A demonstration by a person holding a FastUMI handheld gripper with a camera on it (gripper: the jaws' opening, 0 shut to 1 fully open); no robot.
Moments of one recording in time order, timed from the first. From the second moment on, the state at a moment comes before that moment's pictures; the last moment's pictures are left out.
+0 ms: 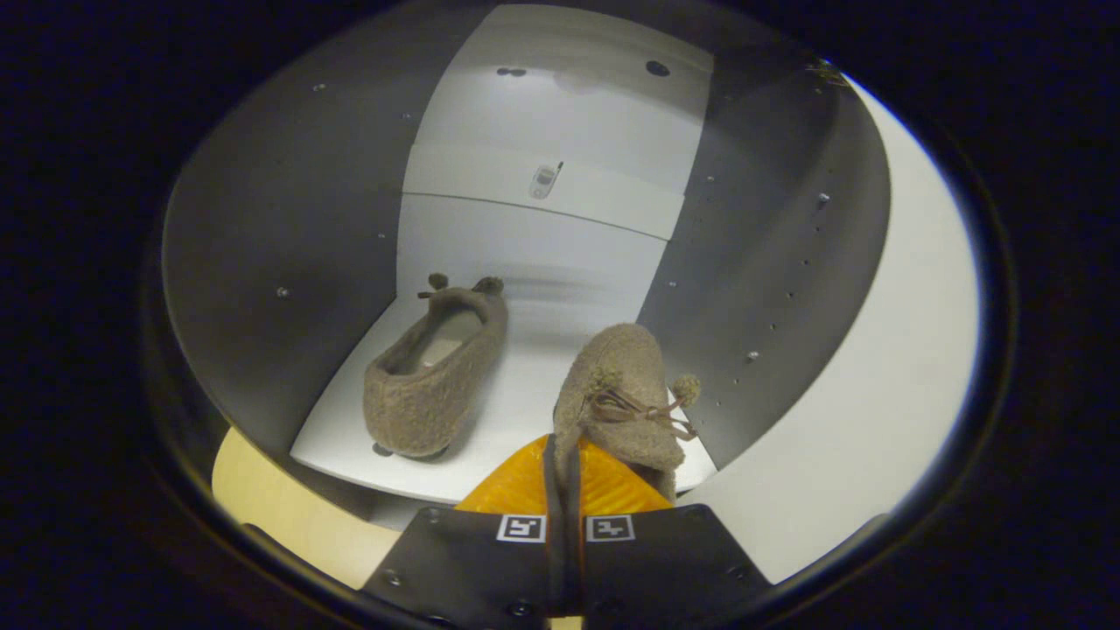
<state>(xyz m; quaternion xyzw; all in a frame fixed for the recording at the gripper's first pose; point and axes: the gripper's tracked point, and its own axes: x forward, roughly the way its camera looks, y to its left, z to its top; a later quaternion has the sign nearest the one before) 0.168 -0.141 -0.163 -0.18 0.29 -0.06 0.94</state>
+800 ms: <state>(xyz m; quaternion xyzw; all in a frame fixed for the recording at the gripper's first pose) 0.277 -0.141 -0.183 -0.26 0.27 0.03 0.93</state>
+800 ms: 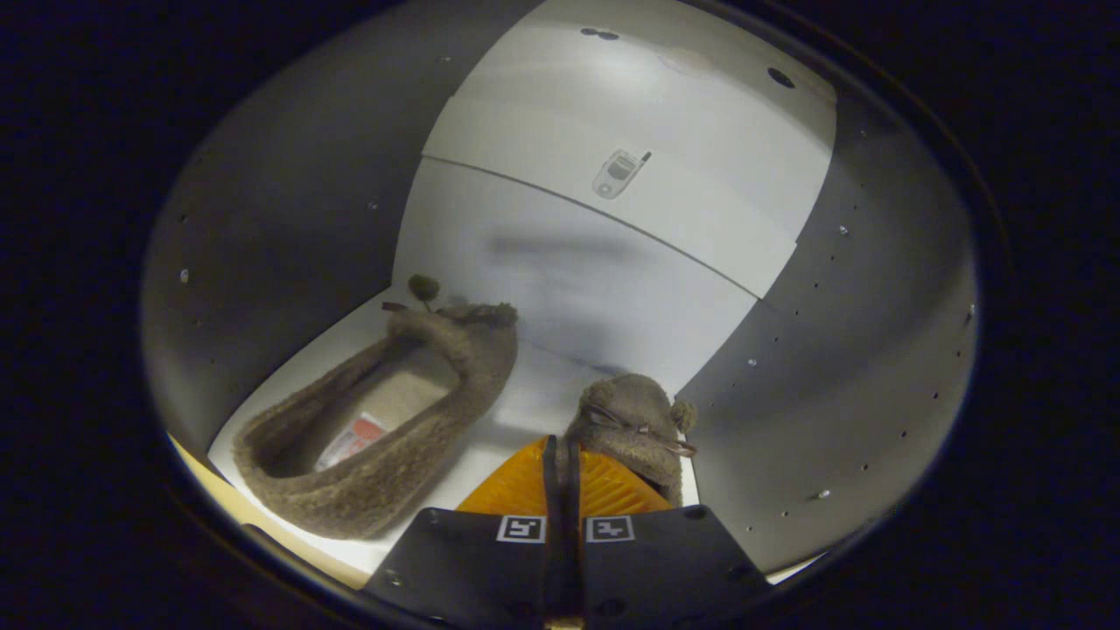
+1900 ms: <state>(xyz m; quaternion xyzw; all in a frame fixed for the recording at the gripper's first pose) 0.236 -0.140 -0.124 -0.18 0.19 -0.02 0.96</state>
